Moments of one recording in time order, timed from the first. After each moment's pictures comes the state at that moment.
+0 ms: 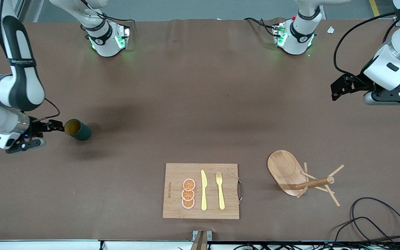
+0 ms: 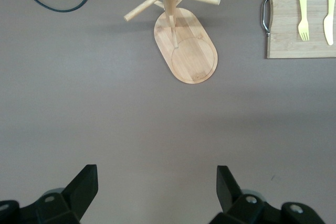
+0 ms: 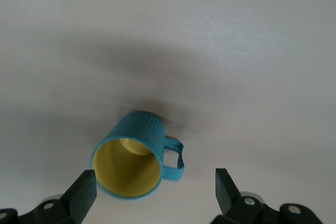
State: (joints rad) left arm -0.07 0.03 -0.11 -1.55 0.03 1.62 -0.14; right arm -0.07 0.30 -0.10 -1.97 0.03 2.14 -0.49
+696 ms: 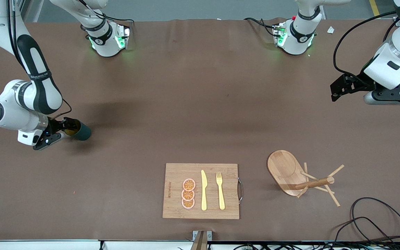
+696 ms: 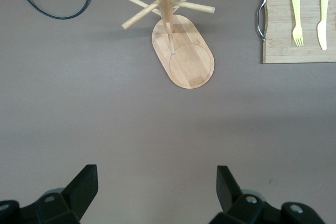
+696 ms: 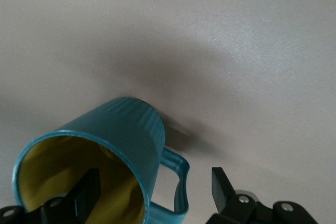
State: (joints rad) left arm -0.07 0.04 -0.11 -1.53 0.03 1.62 -0.14; right arm -0.10 0.39 -0.10 -2.11 0.09 2.34 -0.75
